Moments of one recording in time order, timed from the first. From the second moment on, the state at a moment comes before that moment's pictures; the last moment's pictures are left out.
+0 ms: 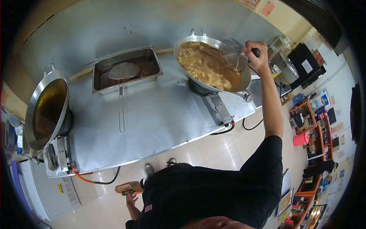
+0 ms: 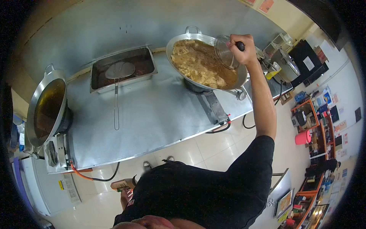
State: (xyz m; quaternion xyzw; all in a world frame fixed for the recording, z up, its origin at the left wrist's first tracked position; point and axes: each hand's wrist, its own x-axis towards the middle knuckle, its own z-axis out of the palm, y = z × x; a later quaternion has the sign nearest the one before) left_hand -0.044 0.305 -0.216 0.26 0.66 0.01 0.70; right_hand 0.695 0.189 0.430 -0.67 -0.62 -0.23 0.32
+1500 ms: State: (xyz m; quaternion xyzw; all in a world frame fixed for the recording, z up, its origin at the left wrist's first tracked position) left_hand -0.049 0.258 -0.214 0.22 0.69 0.07 0.69; right_hand 0.708 0.346 0.401 -0.62 -0.63 -0.22 0.41
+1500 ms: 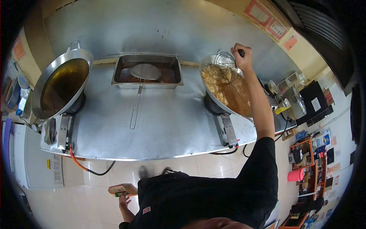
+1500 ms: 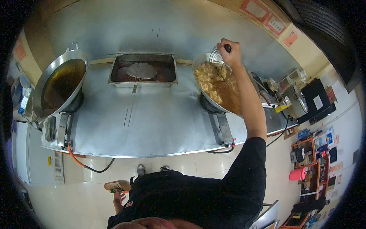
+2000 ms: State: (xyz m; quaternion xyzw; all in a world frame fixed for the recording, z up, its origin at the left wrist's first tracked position) left_hand -0.048 0.276 -0.221 0.24 0.65 0.06 0.72; right_hand 0.636 0.295 0.434 -0.52 -0.77 -0.17 0.33
